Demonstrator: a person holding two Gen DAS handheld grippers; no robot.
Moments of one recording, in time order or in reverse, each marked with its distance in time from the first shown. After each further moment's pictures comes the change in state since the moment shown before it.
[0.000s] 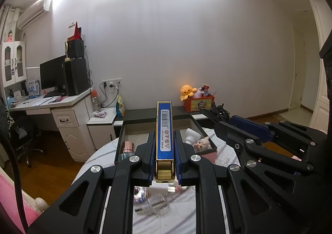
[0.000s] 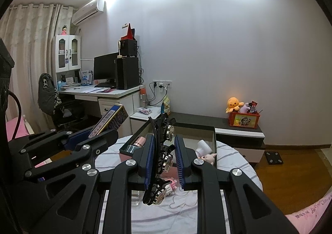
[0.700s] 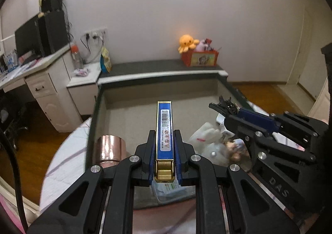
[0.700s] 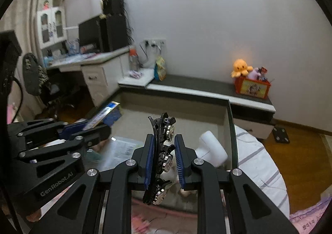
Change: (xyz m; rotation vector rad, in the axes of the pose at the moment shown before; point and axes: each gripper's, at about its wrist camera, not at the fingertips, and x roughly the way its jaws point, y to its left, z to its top) left arm 0.238 0.050 -0.022 -0.033 0.377 -0.101; right arm 0.208 -0.065 -0.027 0.033 0.305 -0.013
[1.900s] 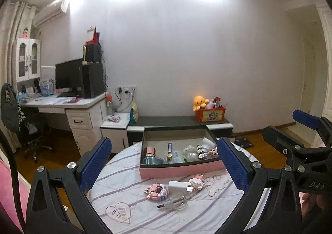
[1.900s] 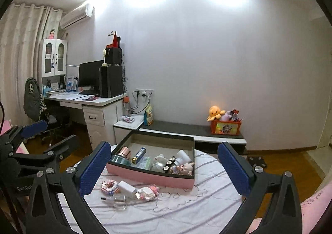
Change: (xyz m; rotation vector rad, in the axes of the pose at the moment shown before) left arm -0.296 -0.042 -0.075 -0.041 -0.454 0.170; right arm -0.264 0.048 -0.028 -0.020 -0.361 -0.129
